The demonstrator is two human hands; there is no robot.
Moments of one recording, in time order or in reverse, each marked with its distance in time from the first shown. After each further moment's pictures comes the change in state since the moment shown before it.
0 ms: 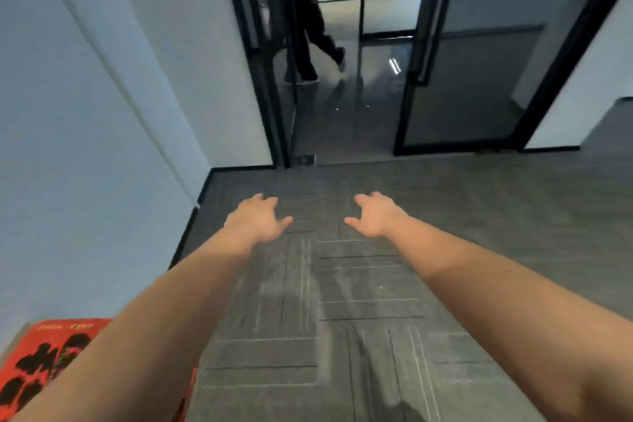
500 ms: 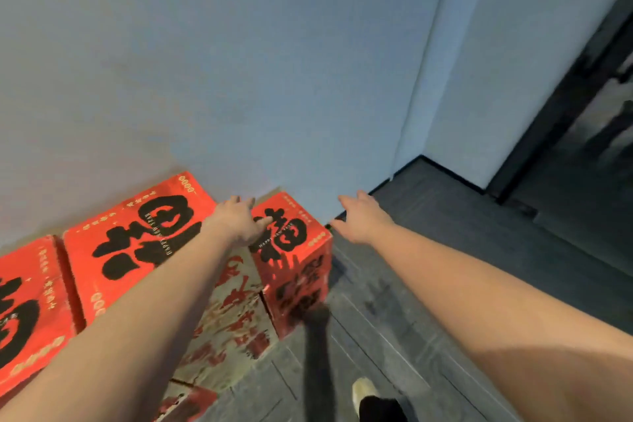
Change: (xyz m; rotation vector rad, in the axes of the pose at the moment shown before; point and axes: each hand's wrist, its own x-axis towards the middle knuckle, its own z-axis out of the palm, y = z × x) left_hand -0.245 -0.419 0.079 -0.338 0.136 -0.850; right_hand -0.038 -0.466 0.169 -0.232 -0.150 -0.833
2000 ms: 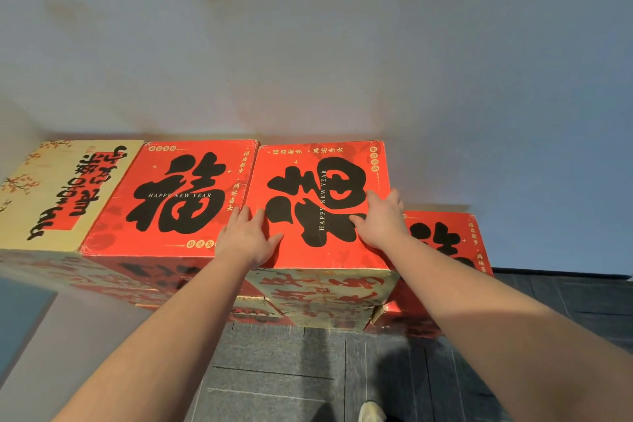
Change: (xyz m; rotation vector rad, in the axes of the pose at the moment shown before) left_hand -0.035 -0.231 0.083 -0.165 0.031 -0.787; right_hand 0.150 -0.249 0.137 0.047 -0.195 -0.416
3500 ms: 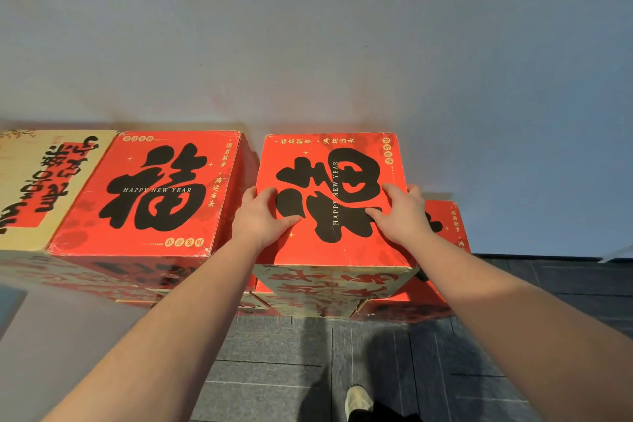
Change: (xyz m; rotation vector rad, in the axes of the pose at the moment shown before) left_hand 0.014 0.044 0.008 -0.491 0.089 0.024; right_hand -0.006 0.055 -0.024 0.132 0.051 0.023
